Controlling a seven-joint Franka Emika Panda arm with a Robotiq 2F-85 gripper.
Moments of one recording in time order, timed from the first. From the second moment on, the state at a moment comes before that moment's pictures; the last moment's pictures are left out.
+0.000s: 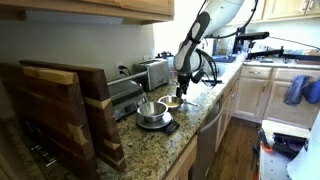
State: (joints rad) arm -0.37 0.46 -0.05 -2.12 -0.01 2.75 -0.51
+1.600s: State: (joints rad) arm -0.46 0.45 0.02 -2.09 0.05 2.61 -0.81
